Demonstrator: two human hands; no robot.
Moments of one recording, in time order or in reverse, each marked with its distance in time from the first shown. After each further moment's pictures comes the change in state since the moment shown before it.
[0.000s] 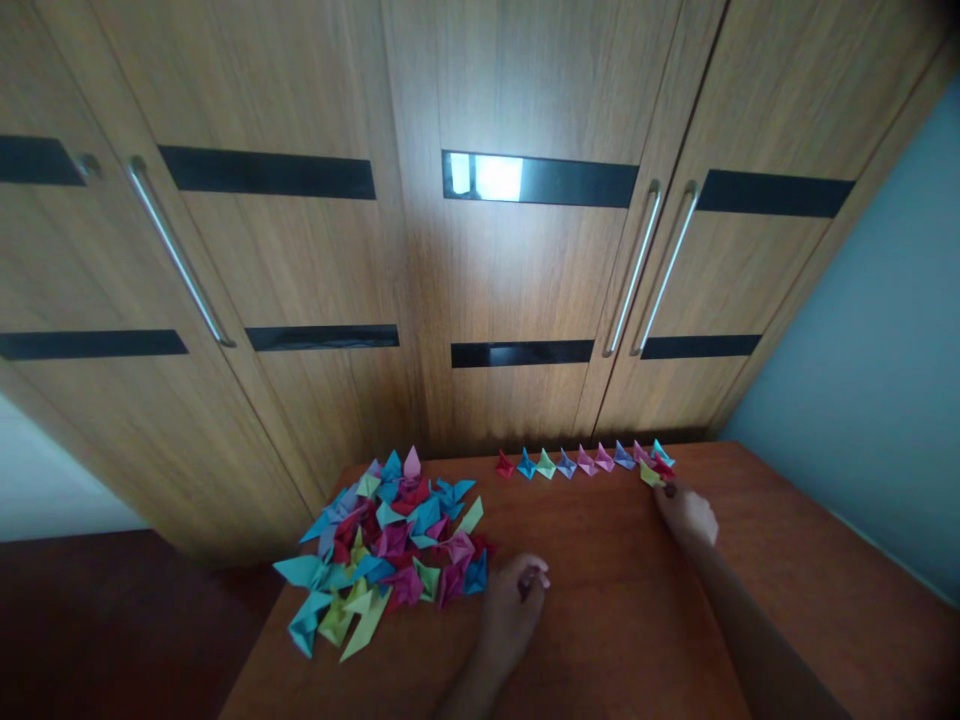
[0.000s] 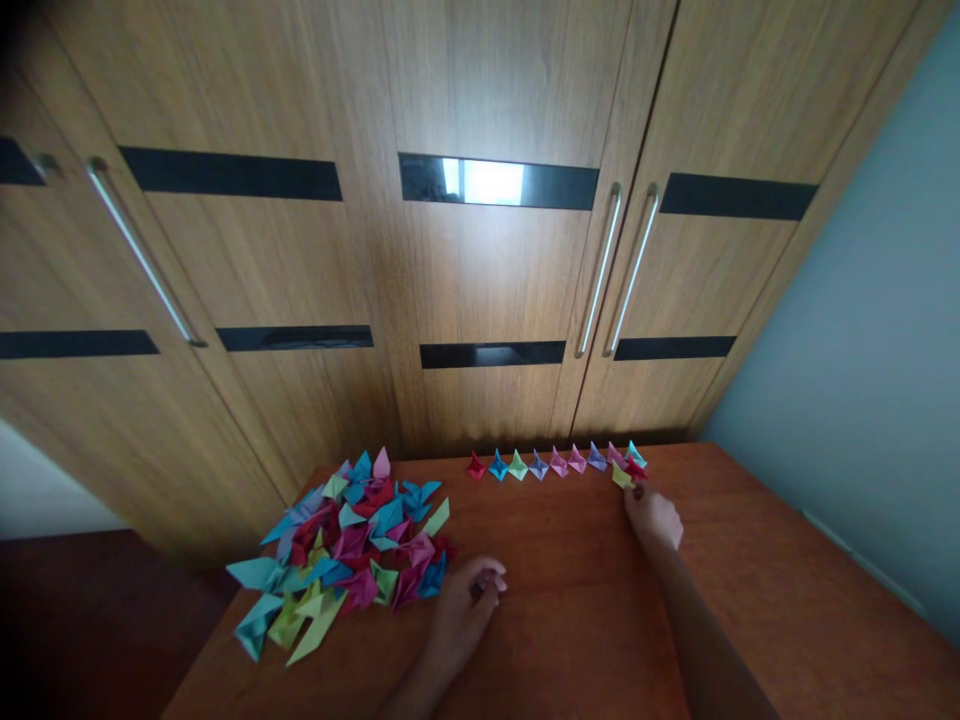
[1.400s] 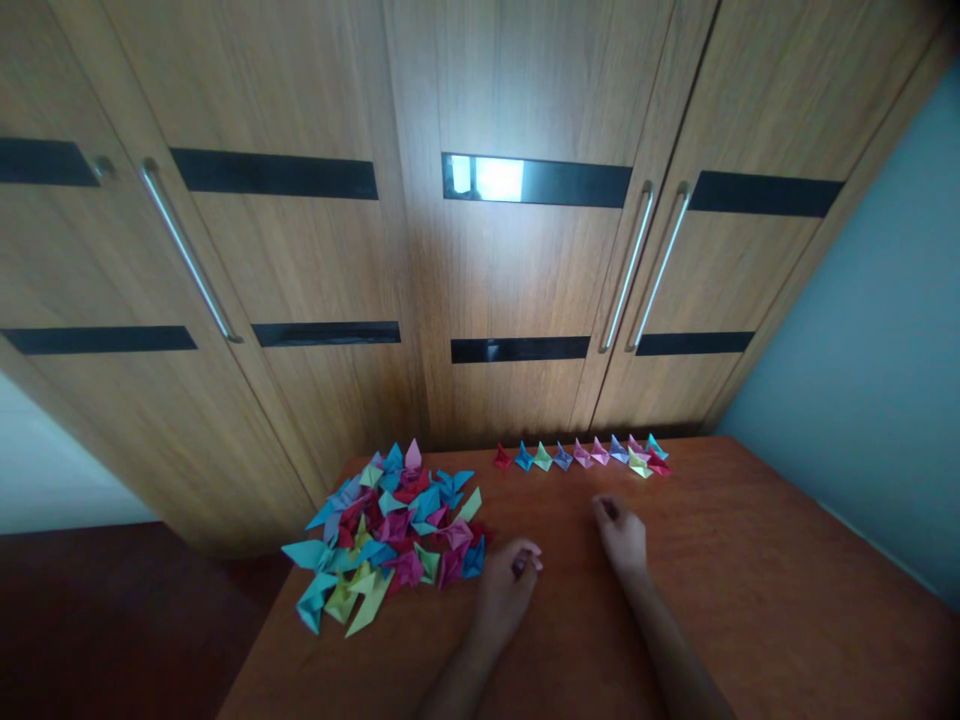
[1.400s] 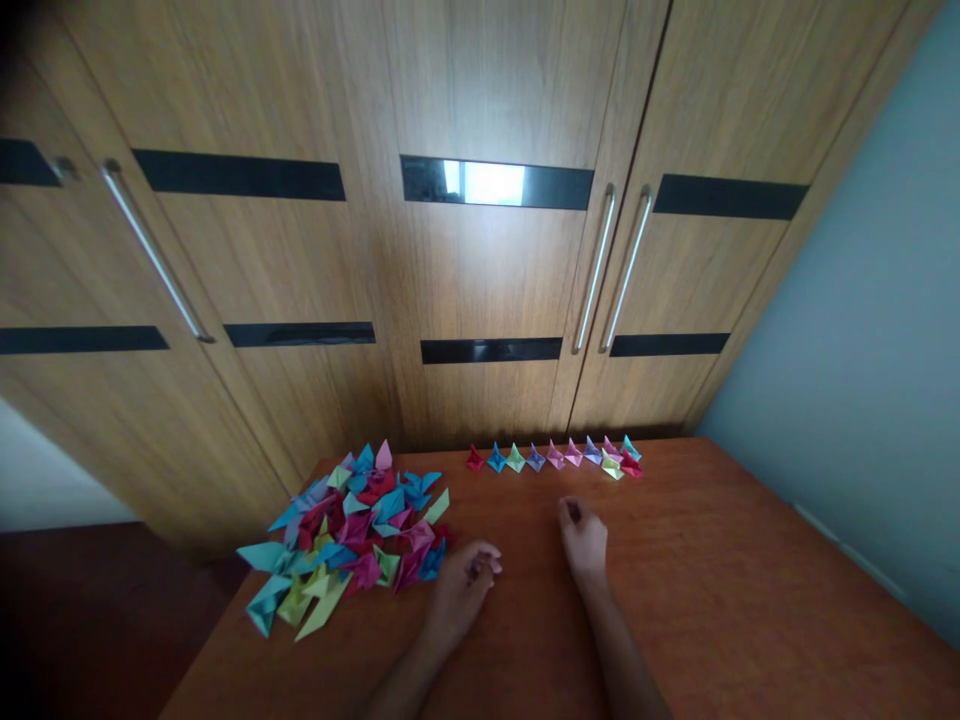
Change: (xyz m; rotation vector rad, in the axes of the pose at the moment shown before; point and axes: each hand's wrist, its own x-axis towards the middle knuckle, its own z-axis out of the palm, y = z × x) left_hand 0.001 -0.006 0.001 -0.042 0.015 0.009; right_hand -0.114 -0.068 0.024 0.588 0.037 -0.269
